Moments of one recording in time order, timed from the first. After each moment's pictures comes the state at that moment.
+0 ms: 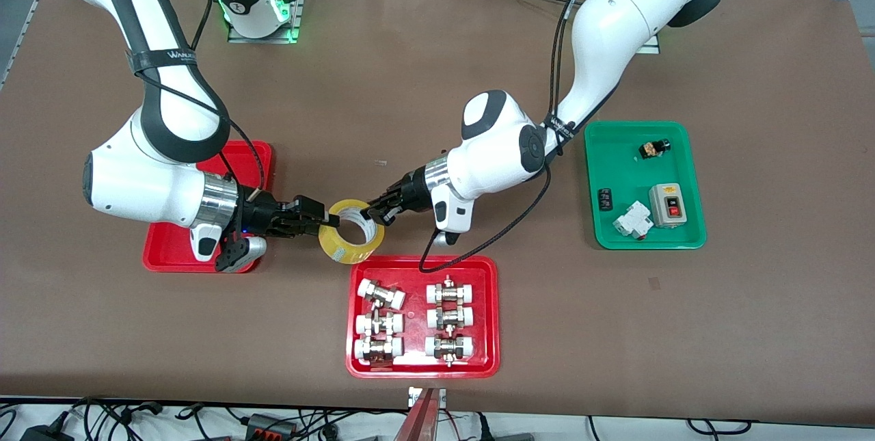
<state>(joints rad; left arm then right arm) -0.30 0.95 -0.63 -1.19 -0.37 2.64 -1.21 0.17 0.51 0.10 -1.54 0.83 2.10 -0.34</state>
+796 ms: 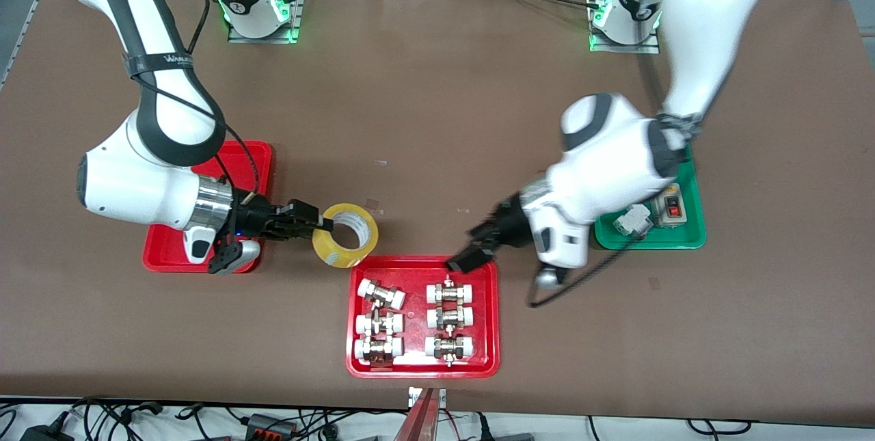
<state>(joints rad) -0.01 0.73 -0.63 -1.17 -0.13 2.23 -1.19 0.14 0.52 0.08 -1.54 0.79 2.07 -0.34</state>
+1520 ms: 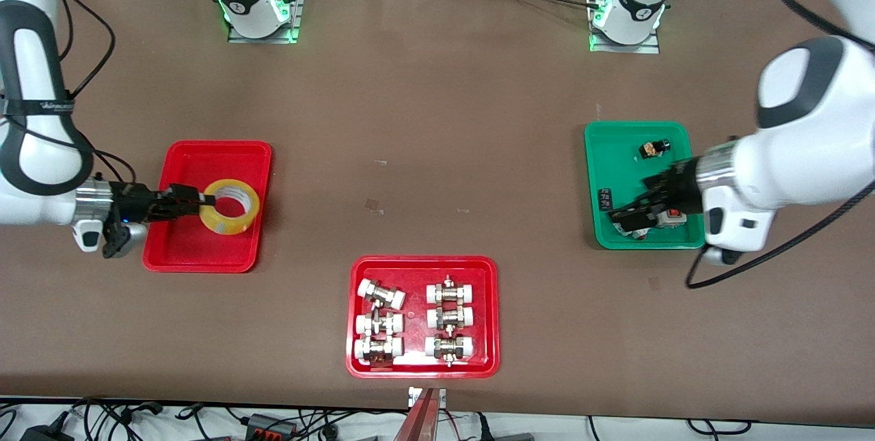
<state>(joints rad) 0.29 0.54 -0.63 -1.17 0.00 1.52 -0.87 -0.27 0.55 0.06 -1.68 0.54 1.80 -0.76</state>
